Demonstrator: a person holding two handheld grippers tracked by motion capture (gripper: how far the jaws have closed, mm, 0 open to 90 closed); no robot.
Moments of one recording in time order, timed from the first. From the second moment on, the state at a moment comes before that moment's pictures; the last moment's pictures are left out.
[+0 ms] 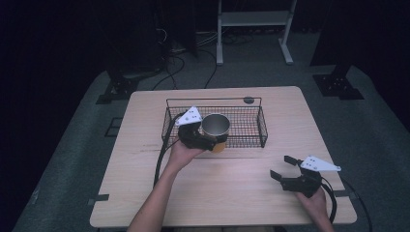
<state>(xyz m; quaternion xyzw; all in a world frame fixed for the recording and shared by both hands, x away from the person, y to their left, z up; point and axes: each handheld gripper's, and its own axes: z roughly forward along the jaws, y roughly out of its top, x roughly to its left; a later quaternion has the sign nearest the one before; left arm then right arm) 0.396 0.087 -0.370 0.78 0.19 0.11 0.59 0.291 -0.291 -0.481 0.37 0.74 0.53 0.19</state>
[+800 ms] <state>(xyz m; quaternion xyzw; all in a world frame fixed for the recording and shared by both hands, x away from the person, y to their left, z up) 0.446 0.080 -0.345 0.78 0.20 0.10 0.58 0.291 -0.291 -0.481 0.37 0.74 0.53 0.19</state>
